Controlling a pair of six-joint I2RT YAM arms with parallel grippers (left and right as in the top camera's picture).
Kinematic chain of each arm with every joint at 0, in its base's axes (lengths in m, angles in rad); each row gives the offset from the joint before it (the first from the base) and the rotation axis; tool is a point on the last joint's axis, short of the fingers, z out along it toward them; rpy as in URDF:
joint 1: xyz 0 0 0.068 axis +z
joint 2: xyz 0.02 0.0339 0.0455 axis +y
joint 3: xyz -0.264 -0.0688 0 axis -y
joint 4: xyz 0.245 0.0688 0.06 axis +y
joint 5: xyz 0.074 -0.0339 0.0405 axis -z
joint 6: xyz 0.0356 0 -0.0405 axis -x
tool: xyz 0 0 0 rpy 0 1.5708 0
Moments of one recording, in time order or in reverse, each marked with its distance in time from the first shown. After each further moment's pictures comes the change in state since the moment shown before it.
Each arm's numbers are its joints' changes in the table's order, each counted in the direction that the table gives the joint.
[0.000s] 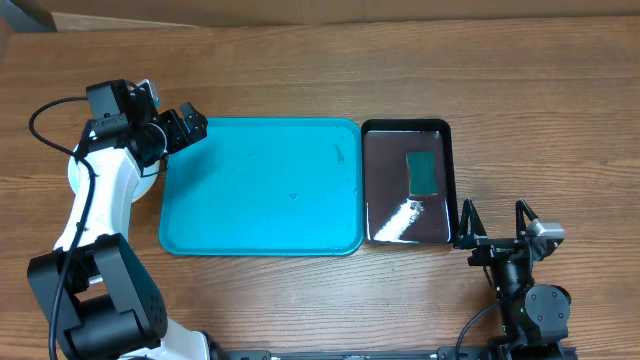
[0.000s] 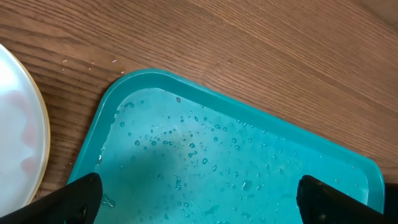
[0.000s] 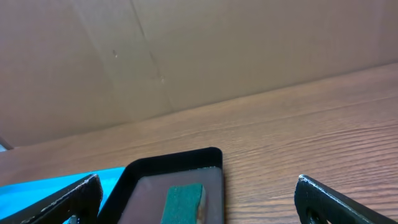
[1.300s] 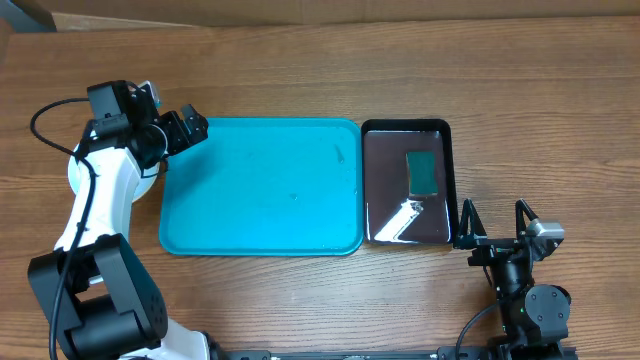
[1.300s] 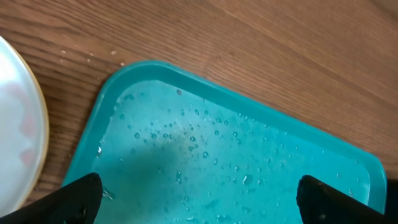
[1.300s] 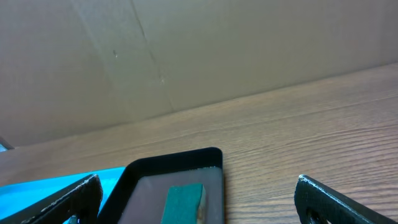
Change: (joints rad) left arm -0.007 -0.002 0.000 0.023 -0.006 0.000; right arm 0.000 0.000 0.000 0.000 0.000 0.000
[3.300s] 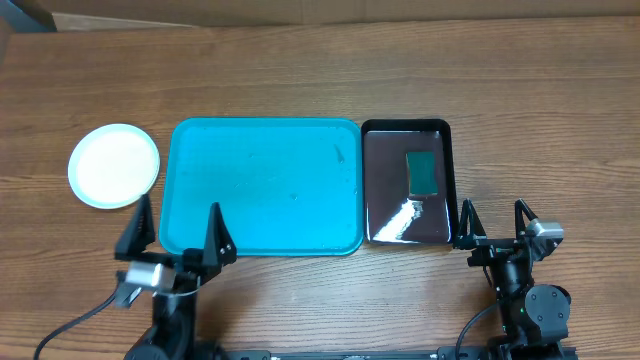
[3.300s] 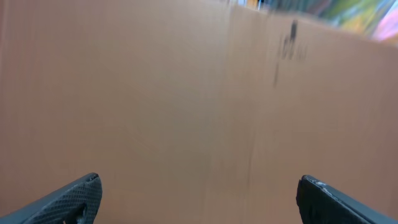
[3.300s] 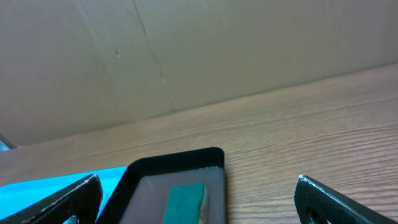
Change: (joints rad) left arm -0.227 -1.712 -1.112 -0.887 -0.187 -0.007; right arm 0.000 -0.001 0.000 0.000 -0.007 0.000
